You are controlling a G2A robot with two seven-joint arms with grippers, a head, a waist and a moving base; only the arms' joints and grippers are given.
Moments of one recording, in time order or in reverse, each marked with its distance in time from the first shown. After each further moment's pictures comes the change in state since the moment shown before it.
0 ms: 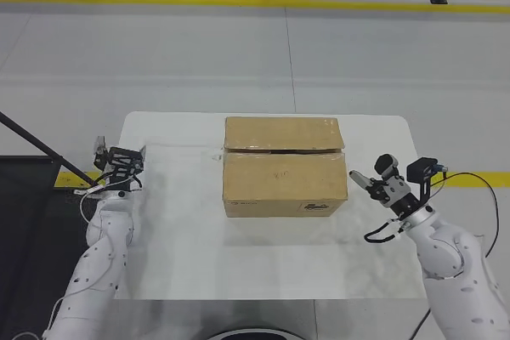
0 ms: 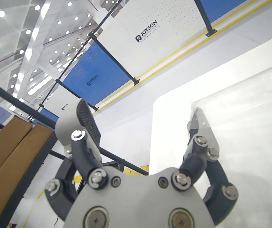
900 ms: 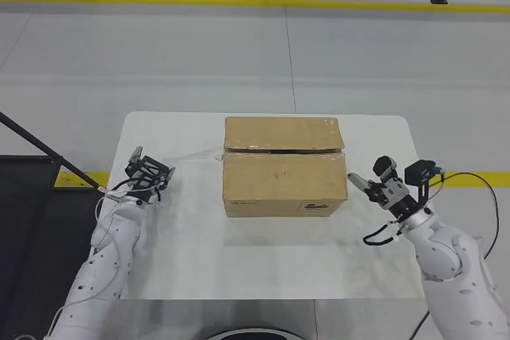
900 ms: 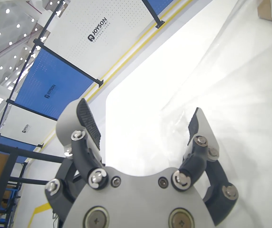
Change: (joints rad) left arm -0.008 0.013 0.072 -0.032 0.077 -0.327 -0.094; right arm -0.023 -0.003 0.010 -0.011 -0.012 -0.001 -0.008
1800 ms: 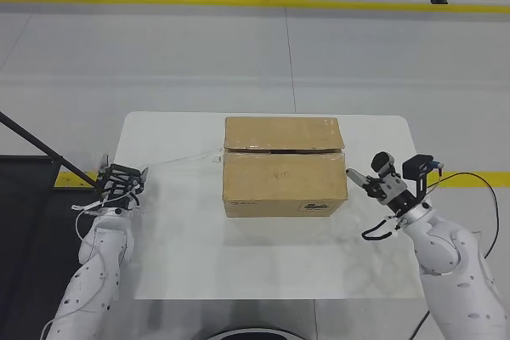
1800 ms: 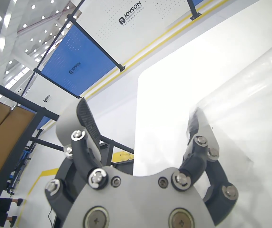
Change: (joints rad) left arm 0.126 0.008 -0.097 -0.042 -0.100 0.183 0.034; right arm 0.046 -0.008 -0.020 0.028 0.006 -0.004 0.022
